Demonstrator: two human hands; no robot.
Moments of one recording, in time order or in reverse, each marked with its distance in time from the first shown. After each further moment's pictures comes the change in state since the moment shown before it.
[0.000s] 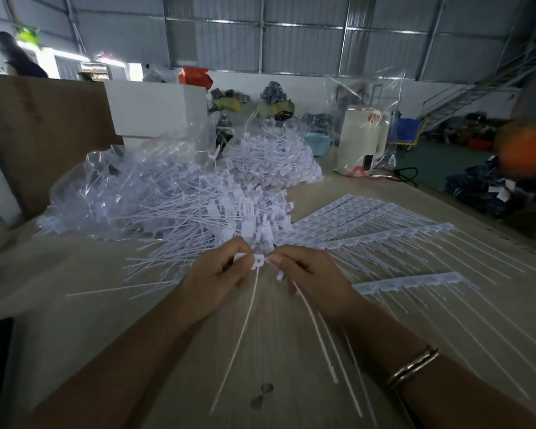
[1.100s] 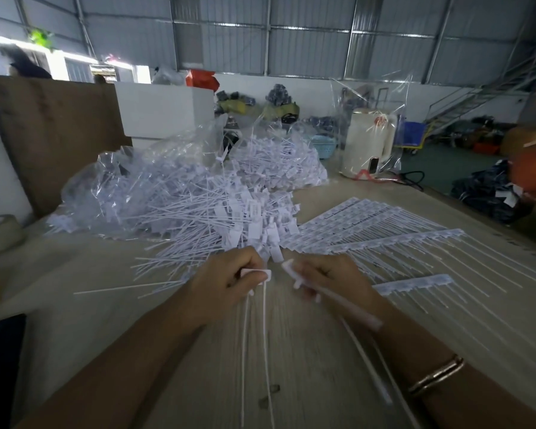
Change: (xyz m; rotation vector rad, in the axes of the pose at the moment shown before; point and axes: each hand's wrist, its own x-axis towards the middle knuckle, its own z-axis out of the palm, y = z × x) left_hand -0.002 -0.003 -0.005 0.075 -0.093 0.088; right_hand -0.013 0.008 -0.020 0.015 0.000 0.105
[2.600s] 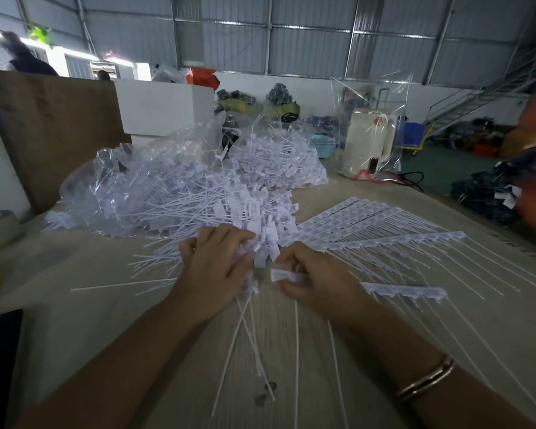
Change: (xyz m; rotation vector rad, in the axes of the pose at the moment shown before) left_hand 0.000 0.002 0.003 0.444 0.237 -0.122; right_hand 0.006 -0.005 0.015 -0.253 -0.022 -0.110
